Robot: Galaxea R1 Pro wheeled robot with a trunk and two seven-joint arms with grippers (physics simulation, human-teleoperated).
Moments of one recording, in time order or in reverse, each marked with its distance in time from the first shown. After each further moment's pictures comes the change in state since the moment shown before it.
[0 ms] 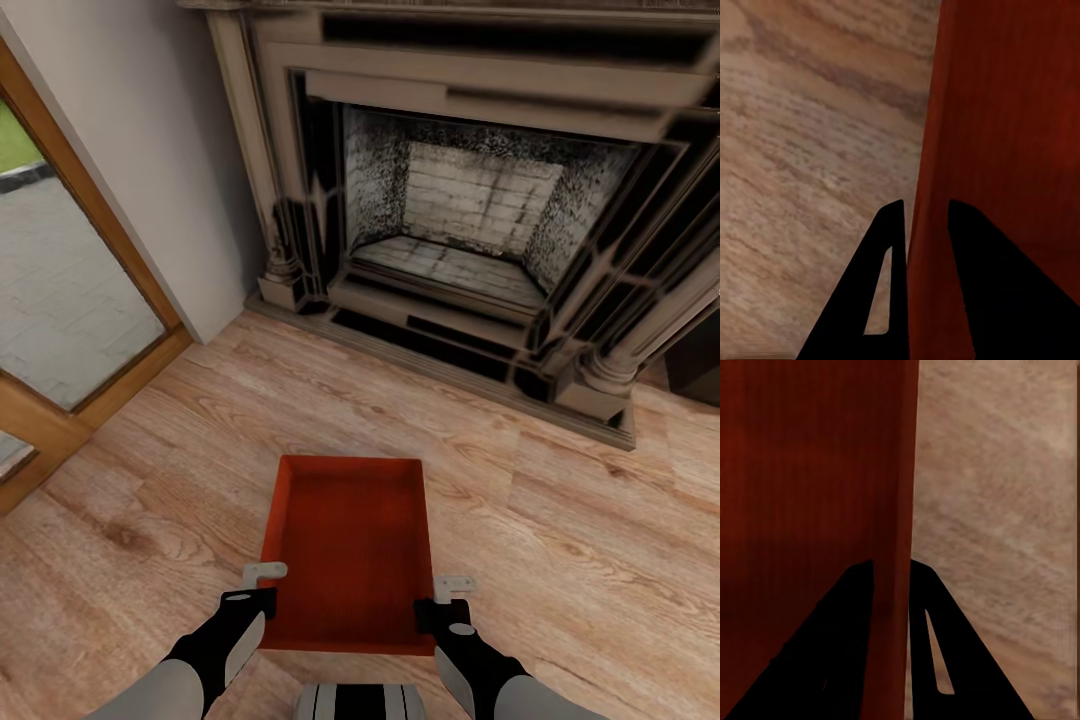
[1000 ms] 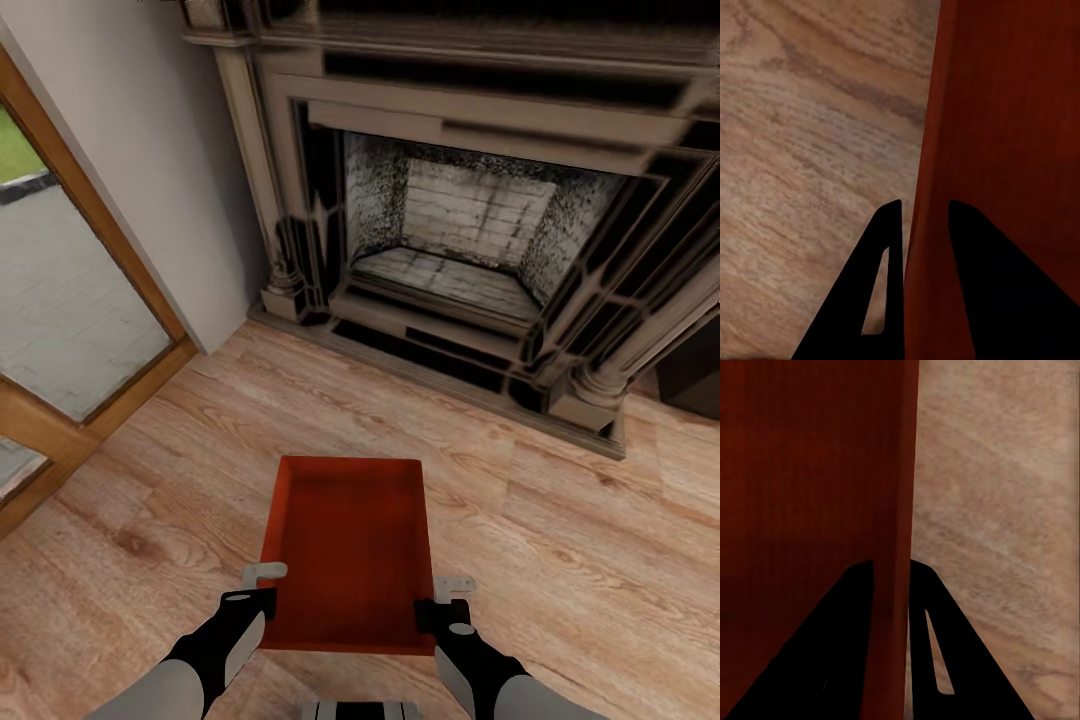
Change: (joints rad) left arm 0.000 0.000 0.001 0.001 0.000 0.001 -0.001; right arm 0.000 0.000 0.002 -0.001 0.001 0.004 -0.001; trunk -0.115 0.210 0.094
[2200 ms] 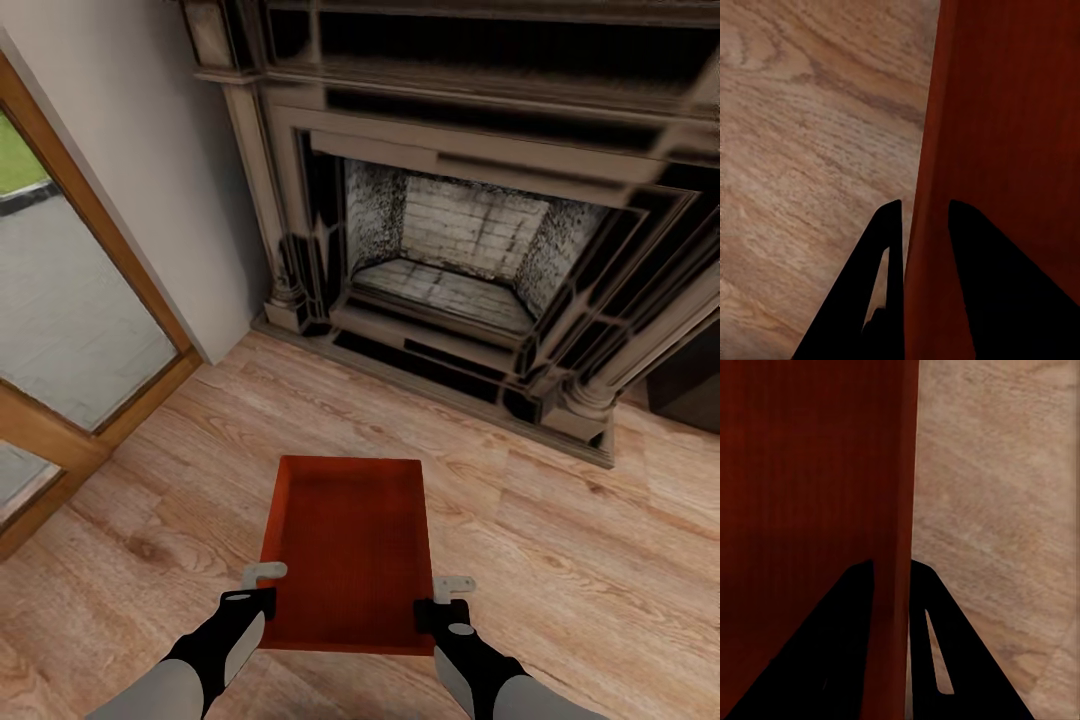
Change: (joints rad) left arm -0.001 0.001 0.000 -0.001 -0.003 0.000 0.000; right arm 0.000 0.002 0.003 0.002 -0.007 -0.003 -0.002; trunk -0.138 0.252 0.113
